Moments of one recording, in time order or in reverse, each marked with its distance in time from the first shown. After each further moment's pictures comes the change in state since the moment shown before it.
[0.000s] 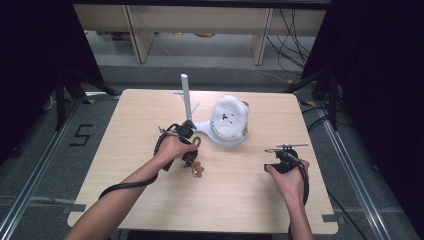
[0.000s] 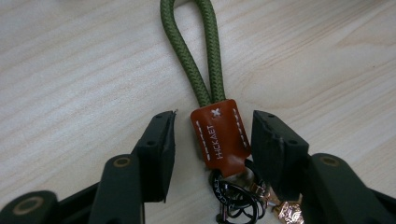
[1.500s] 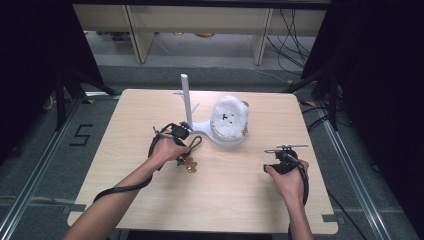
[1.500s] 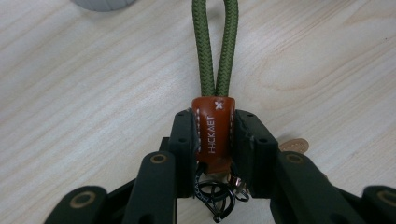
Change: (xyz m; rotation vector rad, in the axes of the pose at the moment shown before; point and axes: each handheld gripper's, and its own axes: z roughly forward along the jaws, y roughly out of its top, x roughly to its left) left arm 0.011 -0.012 -0.015 -0.075 0.049 0.145; right arm -0.001 -0.002 0.003 -0.005 0.015 0.000
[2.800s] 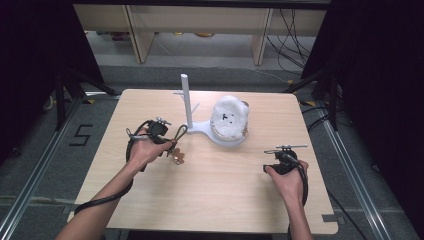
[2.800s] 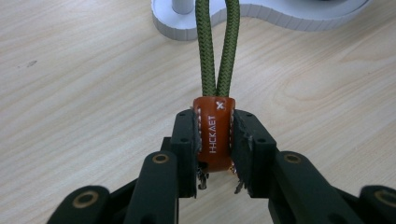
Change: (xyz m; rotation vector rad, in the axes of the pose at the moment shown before) left arm 0.033 -0.035 -0.047 -0.219 0.019 -0.079; right arm 0.001 -0.001 0.001 -0.002 -0.016 -0.004
